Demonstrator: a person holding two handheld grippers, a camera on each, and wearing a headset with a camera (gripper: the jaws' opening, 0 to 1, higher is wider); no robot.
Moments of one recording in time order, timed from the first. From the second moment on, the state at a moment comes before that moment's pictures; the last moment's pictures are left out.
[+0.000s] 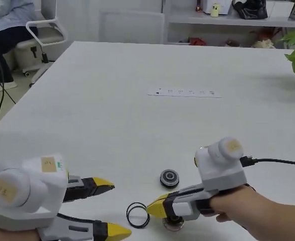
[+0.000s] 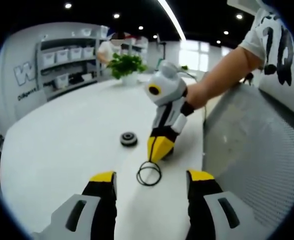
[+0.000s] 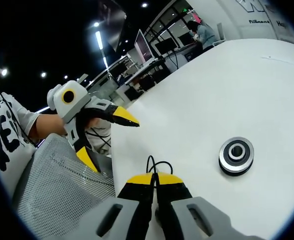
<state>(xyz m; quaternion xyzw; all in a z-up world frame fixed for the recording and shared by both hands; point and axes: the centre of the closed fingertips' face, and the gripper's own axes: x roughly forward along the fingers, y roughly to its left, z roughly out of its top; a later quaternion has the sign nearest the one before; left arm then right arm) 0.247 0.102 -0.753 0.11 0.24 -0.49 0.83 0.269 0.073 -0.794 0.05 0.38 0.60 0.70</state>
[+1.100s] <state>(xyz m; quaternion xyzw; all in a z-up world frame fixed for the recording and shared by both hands) 0.249 0.099 -0.759 0.11 0.25 -0.49 0.82 0.271 0.064 -0.783 -0.03 0.33 0.61 0.72</state>
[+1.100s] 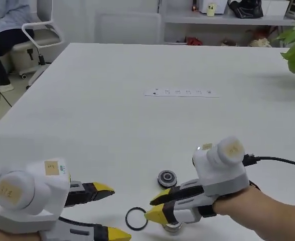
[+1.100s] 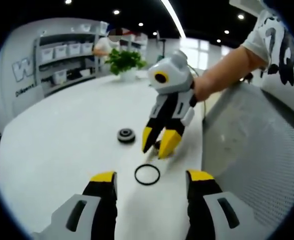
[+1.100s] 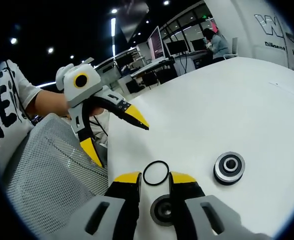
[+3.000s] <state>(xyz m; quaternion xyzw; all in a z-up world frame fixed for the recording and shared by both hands) 0.335 0.060 -0.762 0.12 0.25 -0.51 0.81 0.344 0.001 -0.779 -0.05 0.27 0.55 0.79</state>
